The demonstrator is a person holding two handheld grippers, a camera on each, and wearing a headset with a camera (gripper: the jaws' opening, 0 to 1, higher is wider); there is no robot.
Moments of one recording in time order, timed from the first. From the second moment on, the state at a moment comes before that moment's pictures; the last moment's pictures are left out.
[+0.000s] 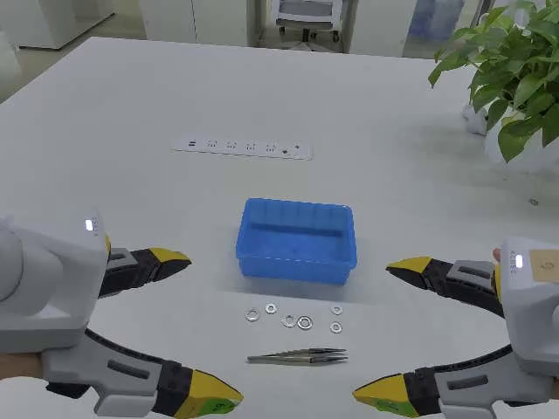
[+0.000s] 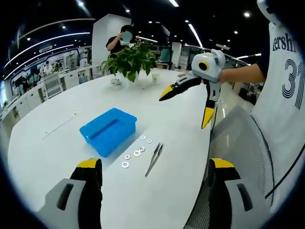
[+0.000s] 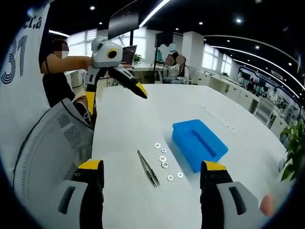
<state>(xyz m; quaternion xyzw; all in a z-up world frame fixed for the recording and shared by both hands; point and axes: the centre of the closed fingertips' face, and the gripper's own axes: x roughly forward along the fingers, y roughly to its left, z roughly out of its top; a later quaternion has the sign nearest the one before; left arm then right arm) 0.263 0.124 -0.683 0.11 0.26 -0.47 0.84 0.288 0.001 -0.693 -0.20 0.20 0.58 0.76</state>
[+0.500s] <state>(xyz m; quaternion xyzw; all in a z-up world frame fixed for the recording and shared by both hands) 0.259 0.123 -0.685 0.10 0.27 -0.47 0.84 0.288 -0.005 -0.694 -0.20 0.21 0.57 0.77</state>
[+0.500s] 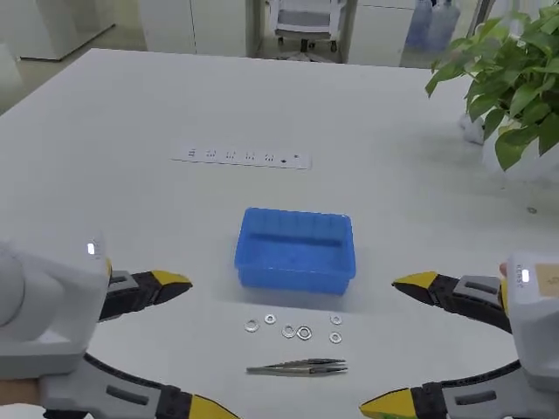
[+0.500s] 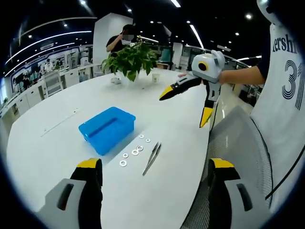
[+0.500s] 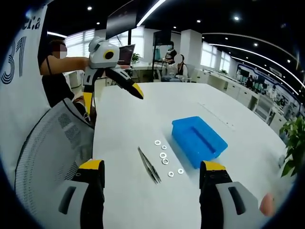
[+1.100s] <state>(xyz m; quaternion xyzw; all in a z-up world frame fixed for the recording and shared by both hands) 0.258 0.123 -0.681 0.11 0.27 -0.47 0.84 0.288 -0.009 -0.688 -0.19 0.20 0.56 0.78</state>
